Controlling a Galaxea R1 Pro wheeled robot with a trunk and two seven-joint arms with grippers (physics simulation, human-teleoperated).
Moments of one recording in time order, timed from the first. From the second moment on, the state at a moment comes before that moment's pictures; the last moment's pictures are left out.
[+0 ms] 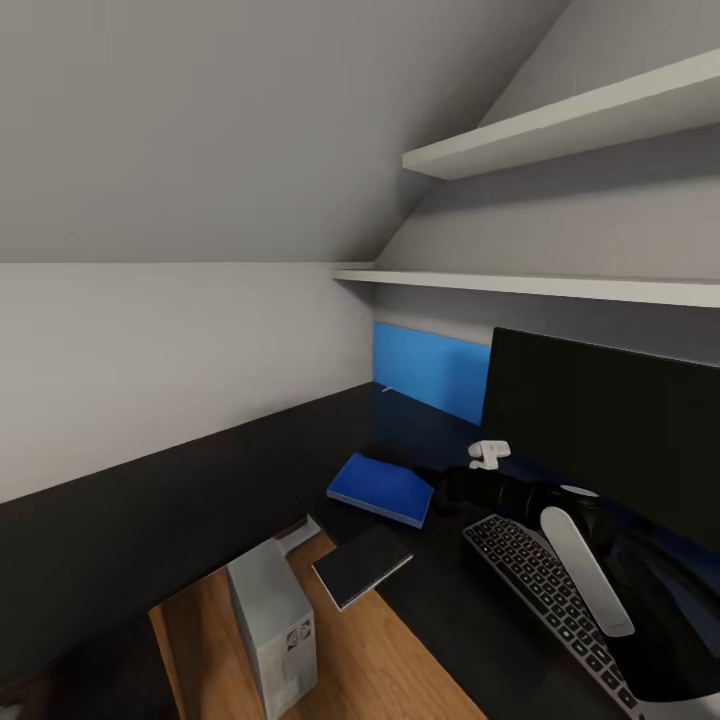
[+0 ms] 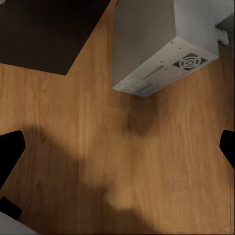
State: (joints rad) left arm 0.29 0.43 -0.83 -1.04 1.57 -0.64 0.06; right arm -0.48 -0.23 0.20 -1.61 -0.67 0.83 0.12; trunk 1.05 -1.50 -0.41
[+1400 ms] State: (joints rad) left arm -0.11 0.38 -0.46 -1.26 1.61 0.32 -0.04; right arm -0.48 -0.23 0.27 -1.61 -0.67 0.83 0.12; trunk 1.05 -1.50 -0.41
